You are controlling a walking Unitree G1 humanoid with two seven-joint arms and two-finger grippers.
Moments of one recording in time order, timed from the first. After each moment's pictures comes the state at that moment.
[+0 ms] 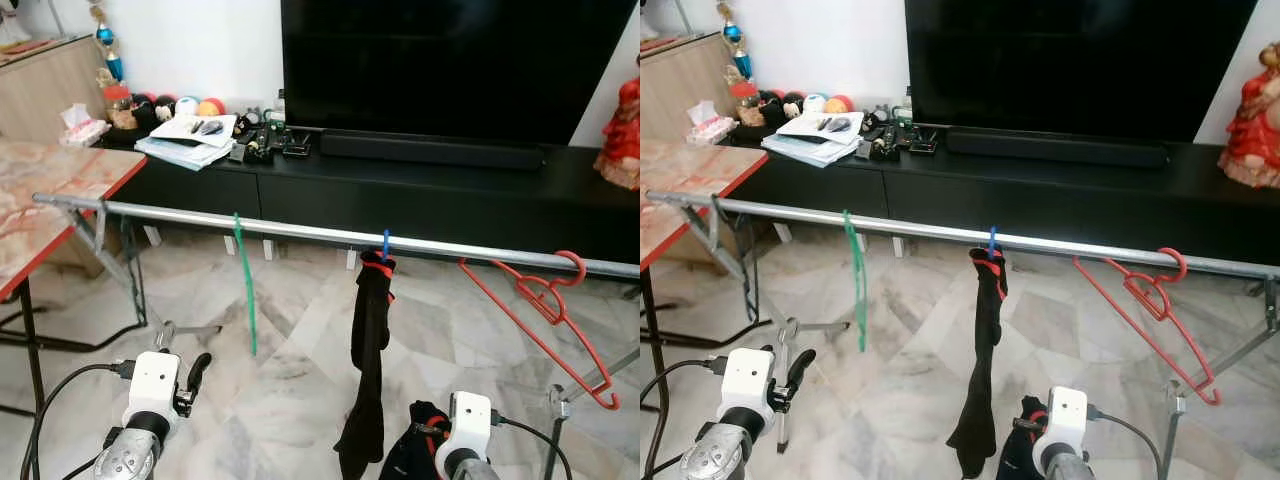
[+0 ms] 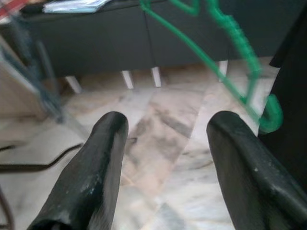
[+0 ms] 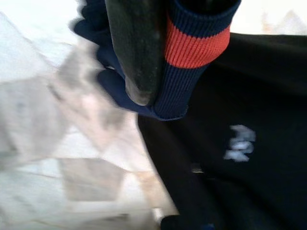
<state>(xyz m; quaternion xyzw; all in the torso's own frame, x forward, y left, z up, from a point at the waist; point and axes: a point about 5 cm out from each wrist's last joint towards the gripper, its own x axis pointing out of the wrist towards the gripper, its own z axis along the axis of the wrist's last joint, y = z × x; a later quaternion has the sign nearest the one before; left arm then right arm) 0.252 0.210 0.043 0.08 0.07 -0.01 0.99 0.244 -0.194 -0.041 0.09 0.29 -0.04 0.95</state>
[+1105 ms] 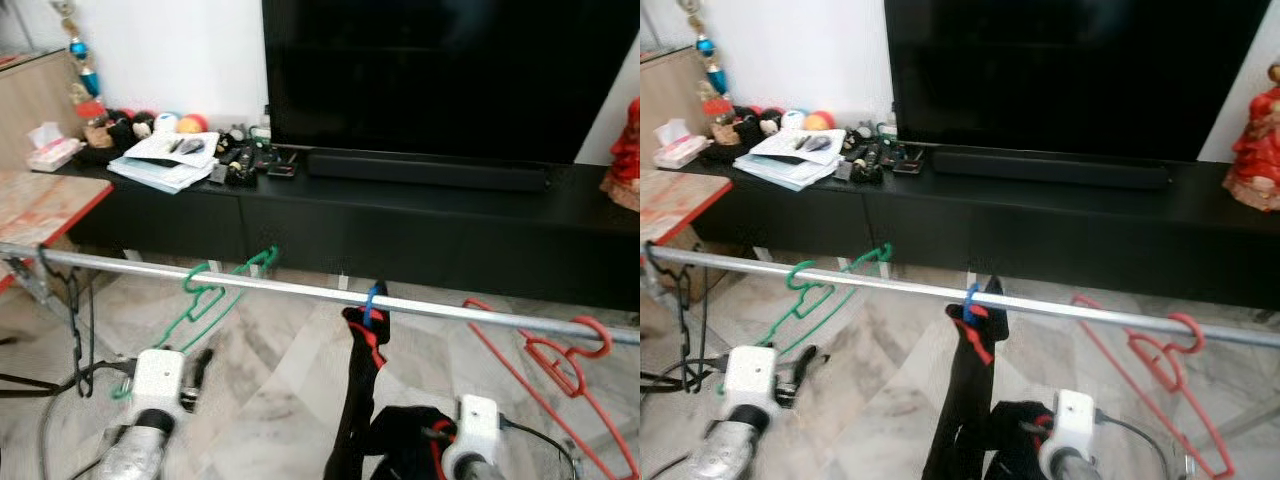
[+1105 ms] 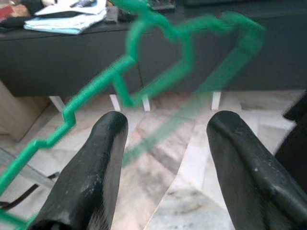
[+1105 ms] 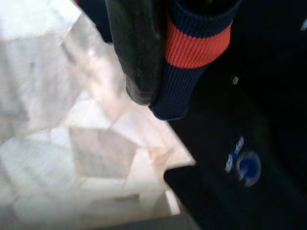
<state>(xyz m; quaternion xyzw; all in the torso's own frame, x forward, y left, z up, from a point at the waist) 0.254 0.204 0.048 0.07 0.06 0.00 1.00 0.241 -0.203 -0.043 0.10 0.30 -0.04 0.95</state>
